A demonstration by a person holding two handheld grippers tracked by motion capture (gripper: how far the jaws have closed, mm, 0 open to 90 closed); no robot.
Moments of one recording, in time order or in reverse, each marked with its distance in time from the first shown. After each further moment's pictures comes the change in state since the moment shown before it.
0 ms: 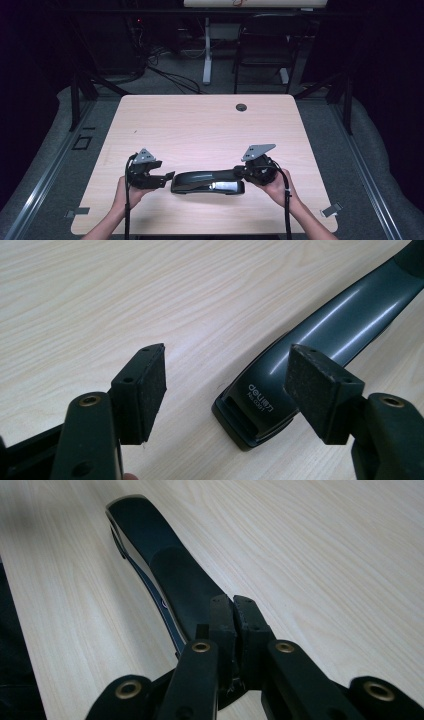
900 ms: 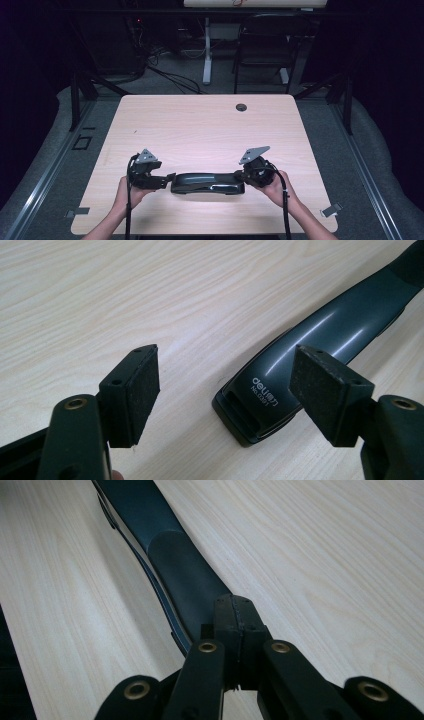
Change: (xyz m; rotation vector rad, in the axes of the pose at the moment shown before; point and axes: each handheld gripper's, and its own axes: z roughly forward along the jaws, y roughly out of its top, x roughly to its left) left arm -0.001 0.000 0.005 0.029 0.009 -0.010; right arm -0.003 -0.010 0.018 0.087 0.011 0.012
